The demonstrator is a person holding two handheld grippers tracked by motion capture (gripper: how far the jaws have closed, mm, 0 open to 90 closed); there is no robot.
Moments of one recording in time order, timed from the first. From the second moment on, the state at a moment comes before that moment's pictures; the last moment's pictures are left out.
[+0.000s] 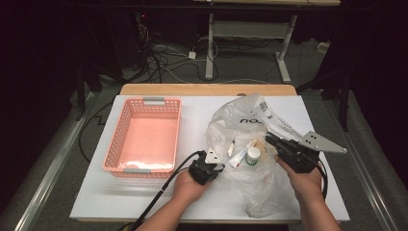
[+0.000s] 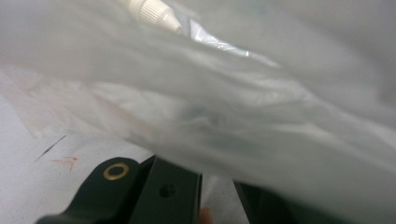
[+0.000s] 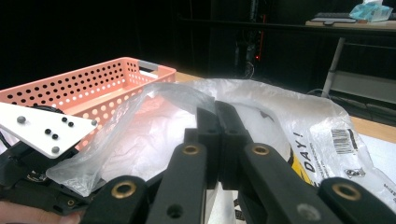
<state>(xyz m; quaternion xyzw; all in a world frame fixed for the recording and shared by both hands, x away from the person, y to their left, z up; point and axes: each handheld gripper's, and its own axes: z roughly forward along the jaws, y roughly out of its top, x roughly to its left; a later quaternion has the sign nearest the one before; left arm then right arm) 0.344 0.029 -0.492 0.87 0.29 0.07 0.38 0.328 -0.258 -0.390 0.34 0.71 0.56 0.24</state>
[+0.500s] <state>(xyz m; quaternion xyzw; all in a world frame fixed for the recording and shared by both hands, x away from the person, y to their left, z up) 0.329 0.046 -0.489 0.83 0.28 0.11 0.46 0.326 -0.256 -0.396 0.34 0.72 0.55 0.24</state>
